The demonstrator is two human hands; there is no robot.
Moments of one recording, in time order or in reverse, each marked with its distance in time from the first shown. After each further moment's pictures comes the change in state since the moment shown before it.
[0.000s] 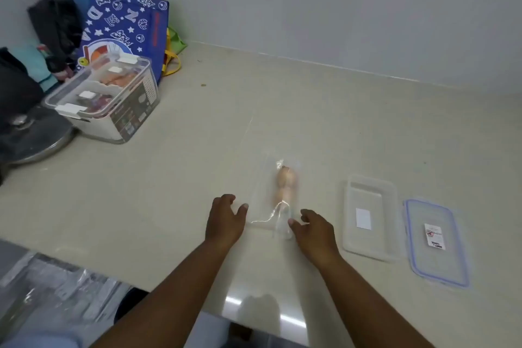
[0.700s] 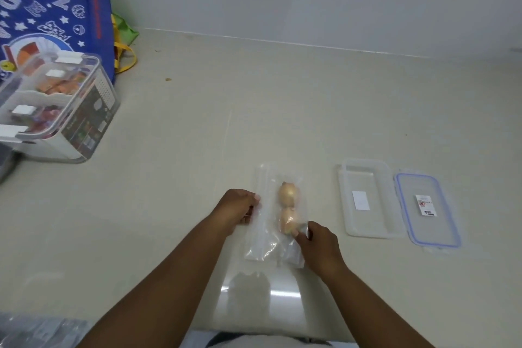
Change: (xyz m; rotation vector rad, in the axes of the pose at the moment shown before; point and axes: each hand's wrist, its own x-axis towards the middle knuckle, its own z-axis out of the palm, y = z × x) left_hand 0.062 0.027 0.005 -0.439 -0.628 -0.345; right_hand -0.021 -0.001 0.024 -0.074 0.029 0.182
